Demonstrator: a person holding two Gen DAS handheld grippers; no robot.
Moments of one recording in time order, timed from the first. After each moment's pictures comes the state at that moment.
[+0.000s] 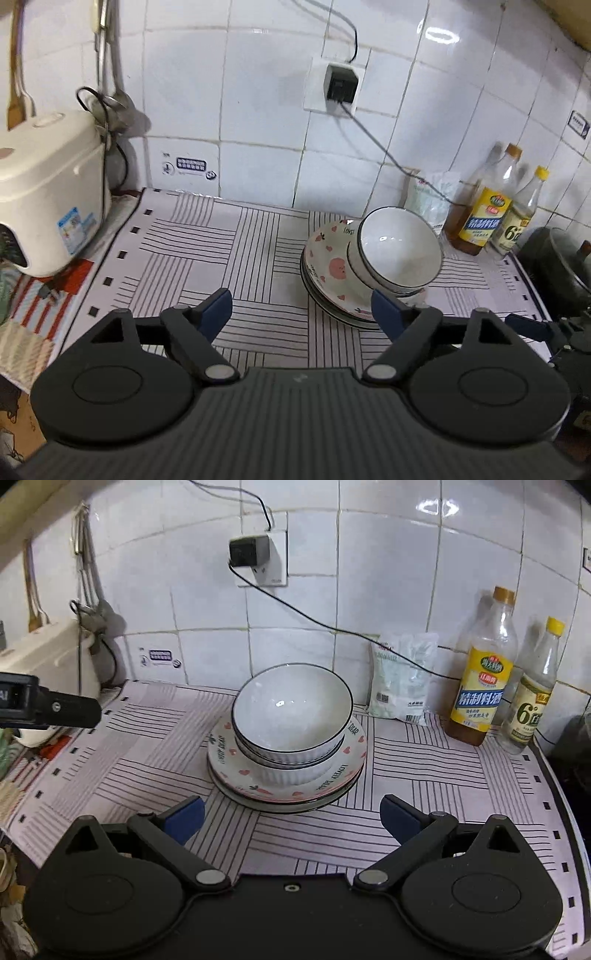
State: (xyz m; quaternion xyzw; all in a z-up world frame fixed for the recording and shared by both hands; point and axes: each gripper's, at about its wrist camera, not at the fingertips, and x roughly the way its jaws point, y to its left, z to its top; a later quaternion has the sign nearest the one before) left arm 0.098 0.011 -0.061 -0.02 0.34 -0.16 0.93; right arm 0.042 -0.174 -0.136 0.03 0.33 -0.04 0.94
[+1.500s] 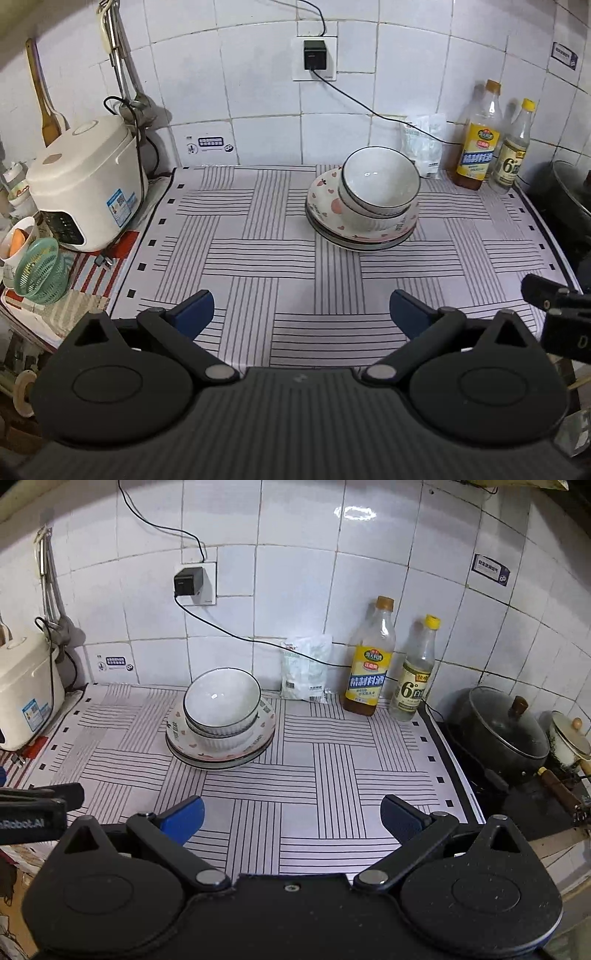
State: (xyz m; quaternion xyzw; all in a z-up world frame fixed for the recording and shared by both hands) left arm 0.000 -0.015 -0.037 0.07 0.38 -0.12 0.91; right arm -0.073 -0.167 -0.054 0.02 0.36 -0.16 0.92
